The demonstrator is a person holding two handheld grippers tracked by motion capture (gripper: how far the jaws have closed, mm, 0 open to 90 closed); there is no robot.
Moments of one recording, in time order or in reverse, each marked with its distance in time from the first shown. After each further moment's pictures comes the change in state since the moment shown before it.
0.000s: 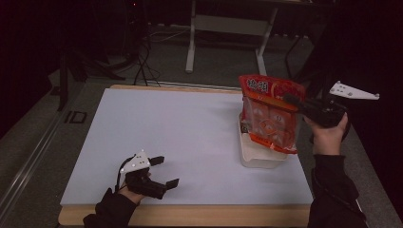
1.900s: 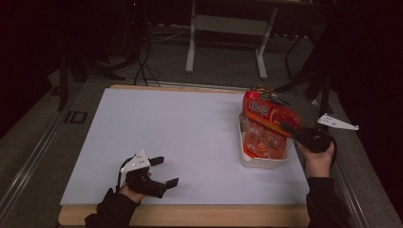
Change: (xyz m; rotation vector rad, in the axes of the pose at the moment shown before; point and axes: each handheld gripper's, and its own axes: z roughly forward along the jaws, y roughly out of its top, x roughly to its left) left arm 0.006 -0.007 0.004 -0.003 -0.002 -0.031; right arm -0.021 -0.101 -0.007 0.067 -0.065 0.154
